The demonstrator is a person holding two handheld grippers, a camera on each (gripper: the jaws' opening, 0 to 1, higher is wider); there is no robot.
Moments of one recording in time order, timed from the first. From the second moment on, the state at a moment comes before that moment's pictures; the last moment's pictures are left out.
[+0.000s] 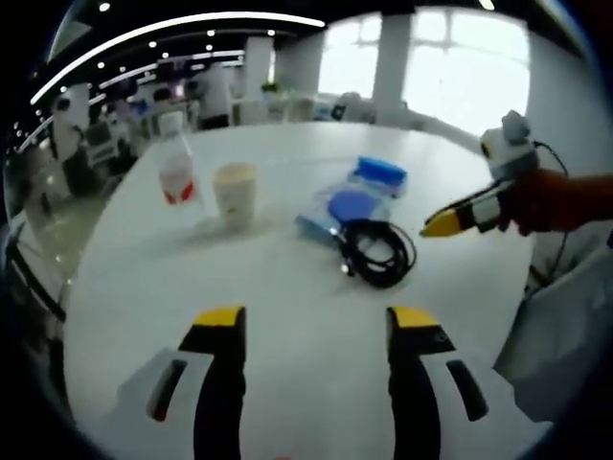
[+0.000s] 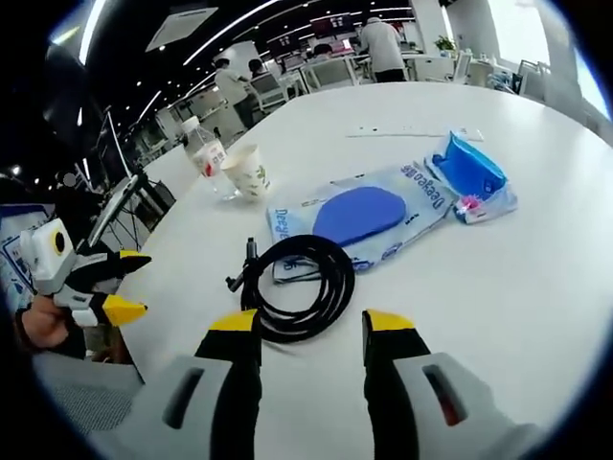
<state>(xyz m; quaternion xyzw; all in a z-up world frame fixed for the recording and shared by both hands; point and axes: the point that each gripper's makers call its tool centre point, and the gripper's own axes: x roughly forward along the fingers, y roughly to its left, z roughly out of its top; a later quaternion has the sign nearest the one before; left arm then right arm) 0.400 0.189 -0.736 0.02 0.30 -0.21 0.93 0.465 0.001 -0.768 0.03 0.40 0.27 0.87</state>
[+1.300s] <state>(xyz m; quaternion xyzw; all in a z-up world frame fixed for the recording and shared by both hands) 0.397 0.199 -0.738 -0.01 0.31 -0.19 0.93 0.494 0.010 -0.815 -0.07 0.44 0.26 0.86</state>
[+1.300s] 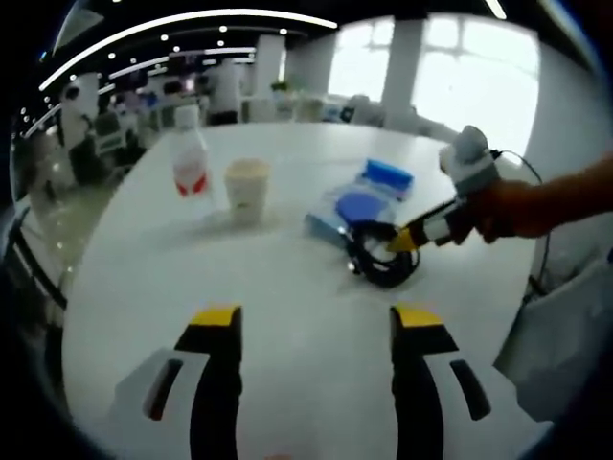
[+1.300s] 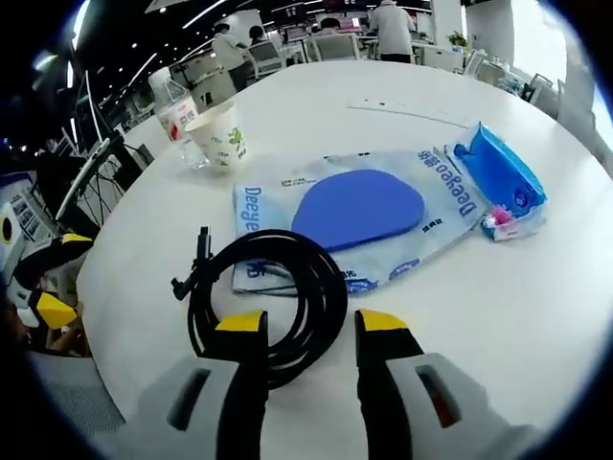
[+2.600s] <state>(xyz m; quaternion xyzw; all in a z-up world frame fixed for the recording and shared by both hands) 0.393 0.189 -0.740 -0.01 0.32 -0.21 0.93 0.486 0.009 -0.770 -0.09 0.37 0.28 0.88</state>
